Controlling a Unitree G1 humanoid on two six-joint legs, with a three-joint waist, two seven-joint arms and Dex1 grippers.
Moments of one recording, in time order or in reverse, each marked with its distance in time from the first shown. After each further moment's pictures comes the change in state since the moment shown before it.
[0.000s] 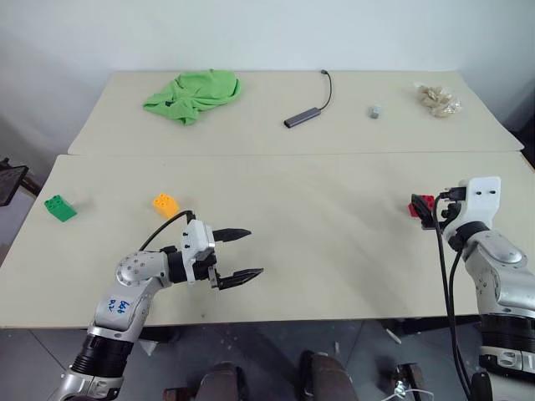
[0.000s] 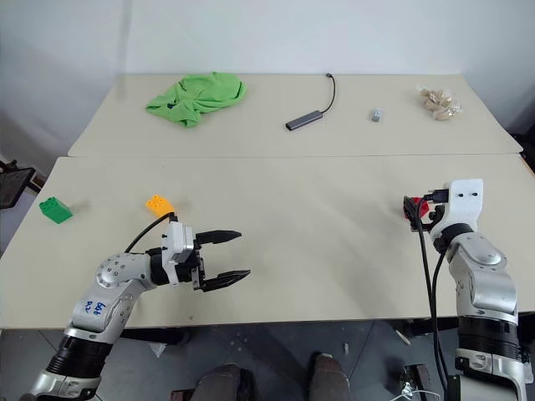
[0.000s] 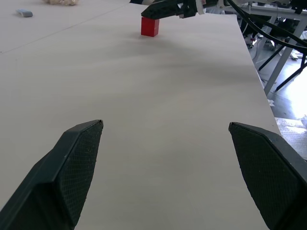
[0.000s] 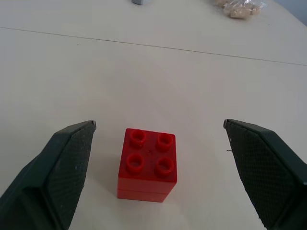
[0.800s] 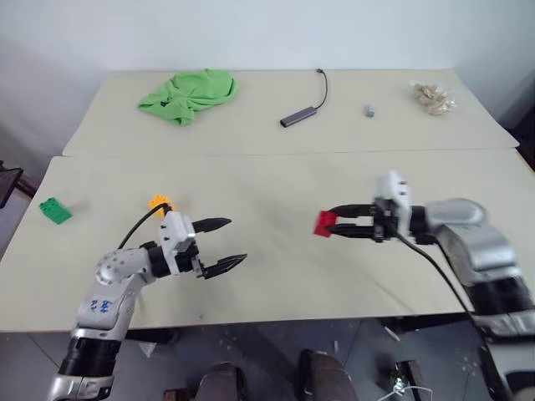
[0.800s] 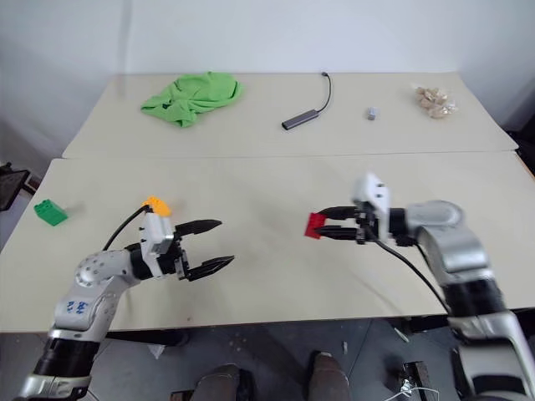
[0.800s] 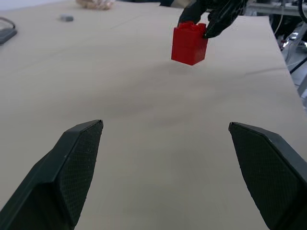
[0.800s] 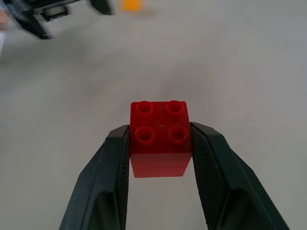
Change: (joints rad) left arm 0.048 0.033 0.124 0.009 -0.012 -0.012 0.028; right arm -0.321 -0.076 0.499 0.065 0.038 -0.106 1.015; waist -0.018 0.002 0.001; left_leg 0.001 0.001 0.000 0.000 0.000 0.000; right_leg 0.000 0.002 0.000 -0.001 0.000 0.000
